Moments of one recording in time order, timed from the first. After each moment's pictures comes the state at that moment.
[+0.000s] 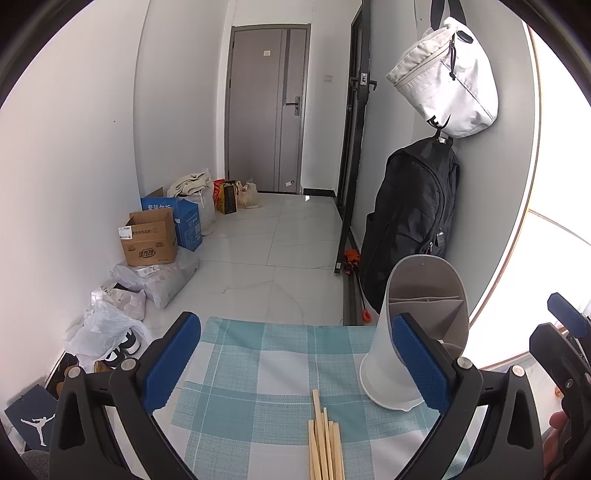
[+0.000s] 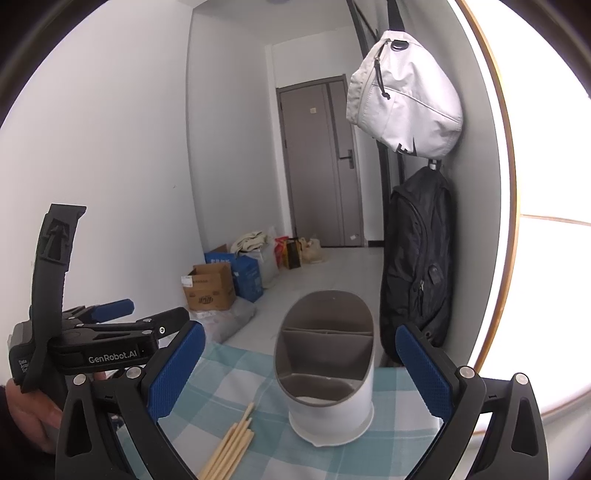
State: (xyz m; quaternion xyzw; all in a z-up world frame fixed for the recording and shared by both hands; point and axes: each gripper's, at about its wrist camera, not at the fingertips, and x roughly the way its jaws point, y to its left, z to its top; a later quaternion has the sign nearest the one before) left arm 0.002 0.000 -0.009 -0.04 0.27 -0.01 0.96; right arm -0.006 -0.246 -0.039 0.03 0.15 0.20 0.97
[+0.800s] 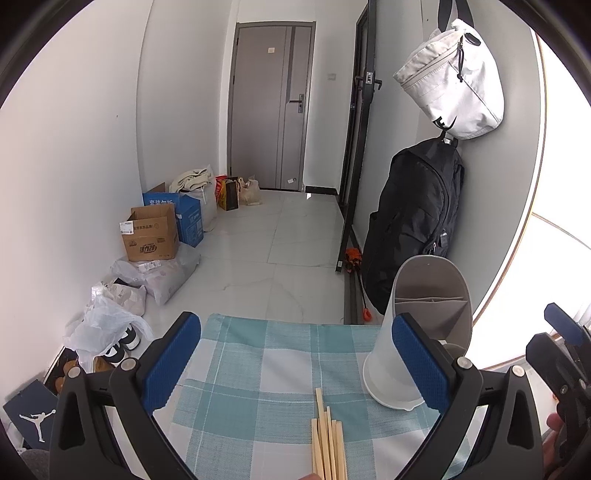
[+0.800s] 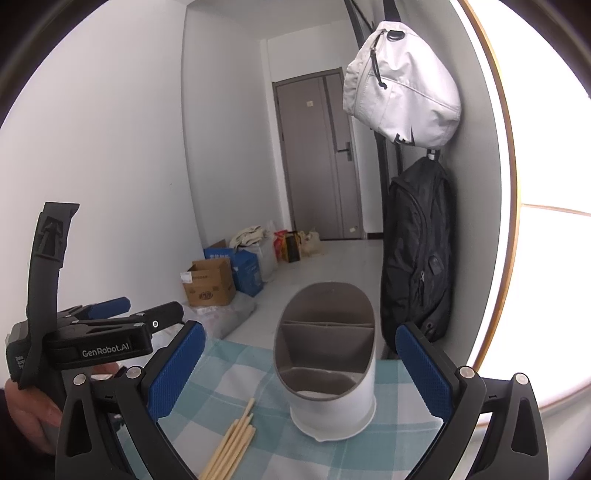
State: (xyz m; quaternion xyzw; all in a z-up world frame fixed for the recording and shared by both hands) left arm 0.005 0.009 -0.009 -0.05 0.27 0.00 0.96; right arm 0.001 -0.243 -0.044 0.04 0.17 0.21 0.96
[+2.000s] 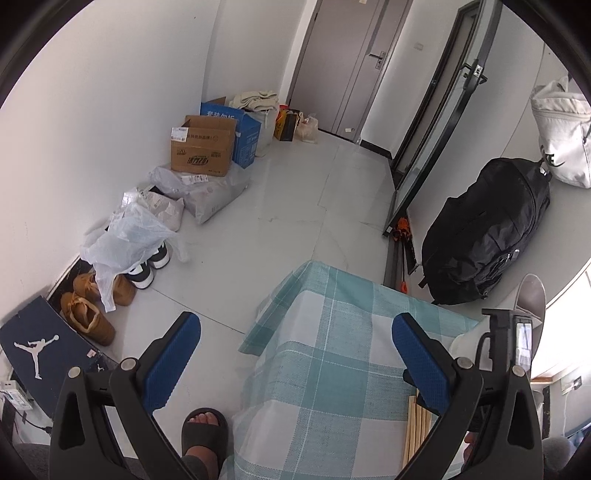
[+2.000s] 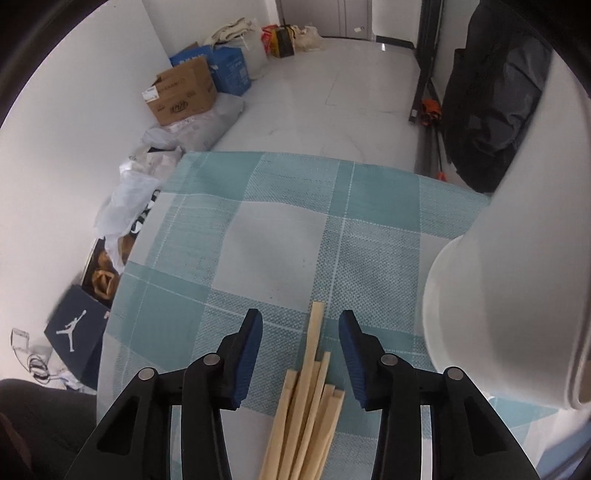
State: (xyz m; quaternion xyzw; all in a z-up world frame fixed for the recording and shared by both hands) left arm 0.030 0.148 -0.057 -0.17 0.39 0.06 0.90; right arm 0.138 -0.073 -0.184 -0.05 0.56 0.16 0.81
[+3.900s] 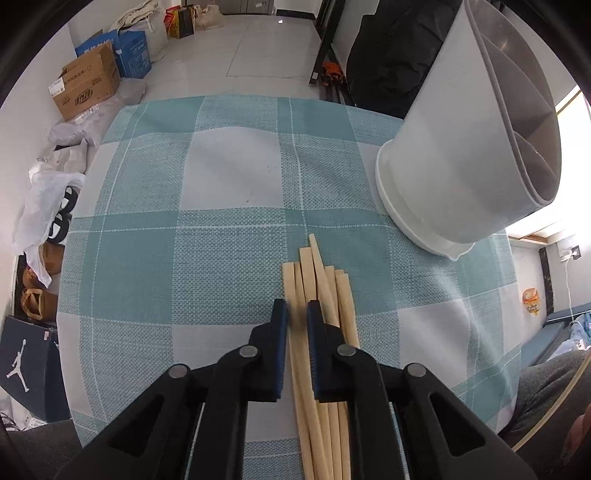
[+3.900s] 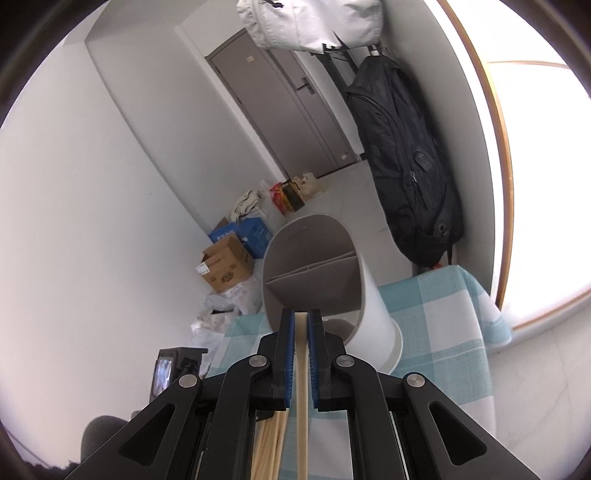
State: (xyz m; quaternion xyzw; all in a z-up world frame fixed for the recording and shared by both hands) left arm 0.047 0.005 -0.129 -0.05 0.60 -0.08 0.80; right arm 0.041 -0.274 -0.066 0.20 0.31 0.20 0.91
